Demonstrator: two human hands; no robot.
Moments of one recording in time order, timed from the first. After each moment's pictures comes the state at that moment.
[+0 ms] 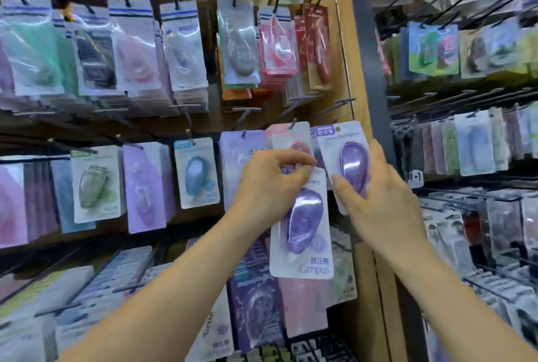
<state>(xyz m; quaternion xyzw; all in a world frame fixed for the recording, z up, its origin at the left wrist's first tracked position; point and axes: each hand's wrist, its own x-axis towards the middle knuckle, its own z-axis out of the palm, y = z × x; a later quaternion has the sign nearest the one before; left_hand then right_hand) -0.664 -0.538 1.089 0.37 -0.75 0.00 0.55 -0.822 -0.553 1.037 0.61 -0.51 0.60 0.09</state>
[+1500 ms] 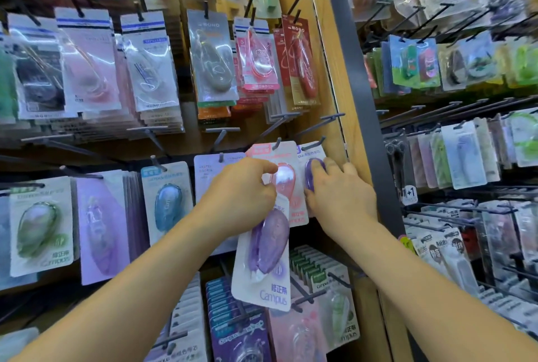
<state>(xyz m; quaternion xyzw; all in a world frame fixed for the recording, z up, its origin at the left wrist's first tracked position) -0.648 -0.572 1.129 0.51 -0.77 0.15 0.35 -0.806 -0.642 1.081 0.62 -0.61 0.39 0.30</state>
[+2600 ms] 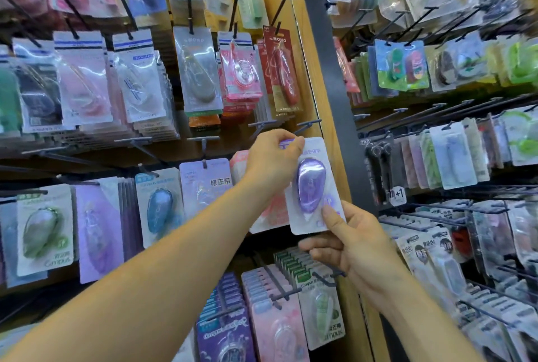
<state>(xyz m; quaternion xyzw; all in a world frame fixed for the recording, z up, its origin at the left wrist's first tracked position) -0.731 -0.604 1.150 0.39 -0.71 -0.01 0.58 -0.838 -0.581 1.027 0.55 -0.16 0.68 -0.47</state>
